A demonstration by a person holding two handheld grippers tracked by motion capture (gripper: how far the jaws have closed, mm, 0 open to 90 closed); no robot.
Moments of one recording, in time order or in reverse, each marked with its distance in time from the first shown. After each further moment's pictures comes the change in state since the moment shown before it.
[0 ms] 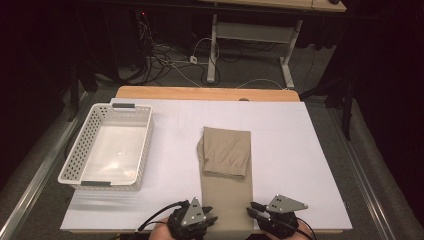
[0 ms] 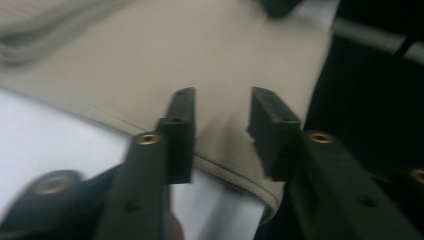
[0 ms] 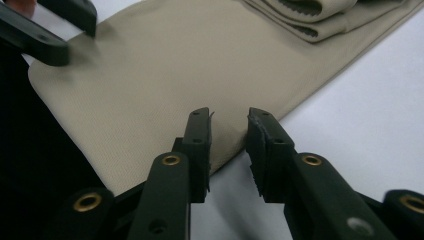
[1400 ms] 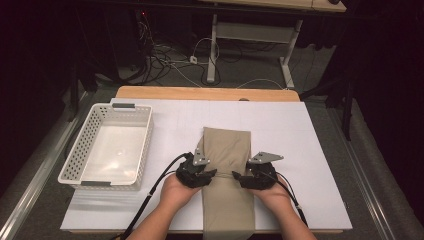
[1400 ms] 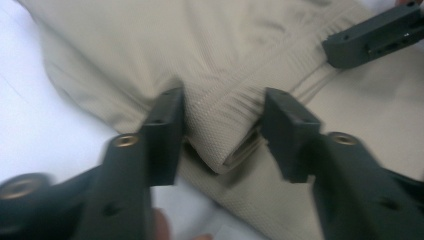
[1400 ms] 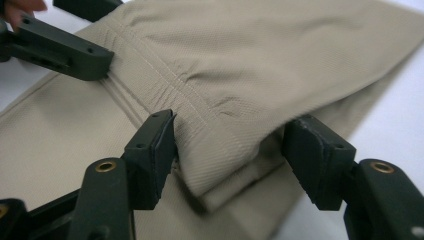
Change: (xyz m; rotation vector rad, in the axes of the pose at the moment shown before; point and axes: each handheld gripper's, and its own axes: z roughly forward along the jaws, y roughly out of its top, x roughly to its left) left arm 0.107 0.054 0.039 0.014 0.164 -0.173; right arm -0.062 0.075 0.076 0.033 -0.056 0.067
